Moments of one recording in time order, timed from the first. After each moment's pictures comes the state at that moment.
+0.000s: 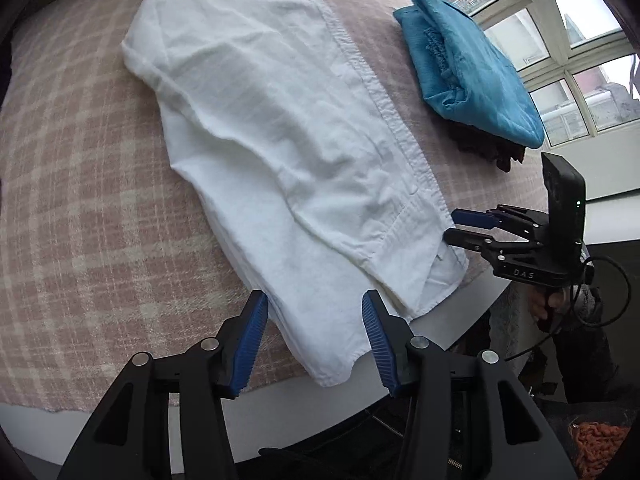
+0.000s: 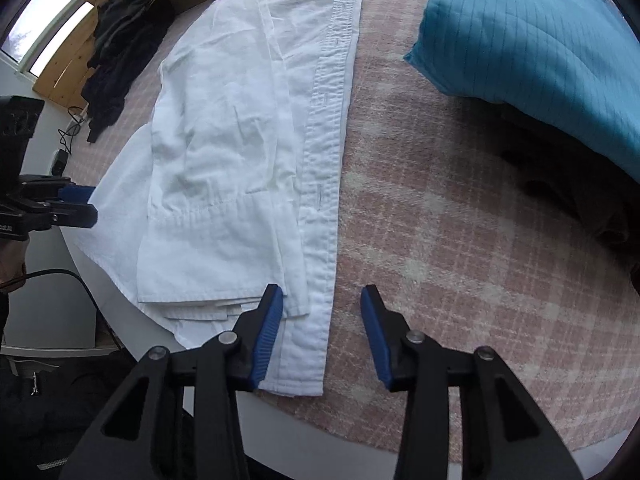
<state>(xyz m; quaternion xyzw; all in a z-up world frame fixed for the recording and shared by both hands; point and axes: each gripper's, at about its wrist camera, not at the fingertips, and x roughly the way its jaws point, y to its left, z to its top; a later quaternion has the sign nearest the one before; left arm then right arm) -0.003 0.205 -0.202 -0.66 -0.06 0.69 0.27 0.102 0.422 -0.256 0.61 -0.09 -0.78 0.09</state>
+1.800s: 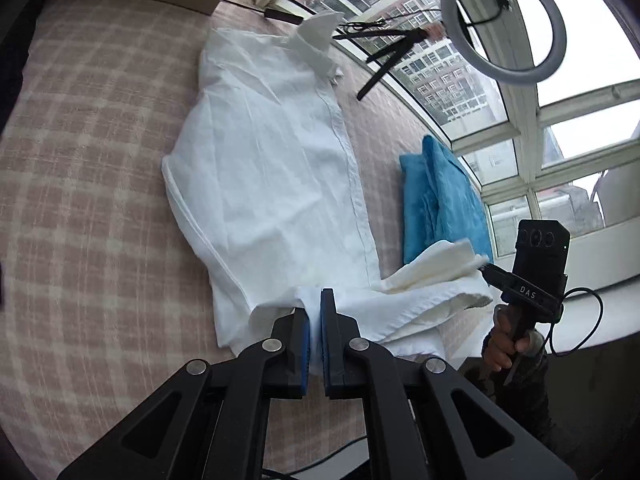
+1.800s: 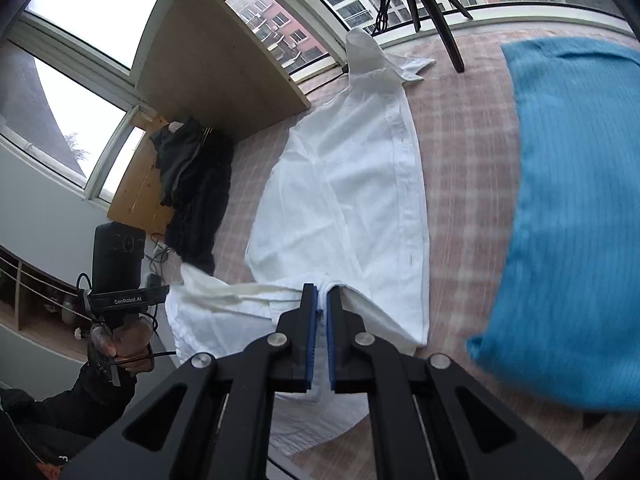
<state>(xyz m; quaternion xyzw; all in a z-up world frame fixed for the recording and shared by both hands) -0.133 0.145 -0.199 -0.59 -0.25 0.72 0.26 -0.035 0.465 -0.173 0.50 -0.25 -0.82 0.15</state>
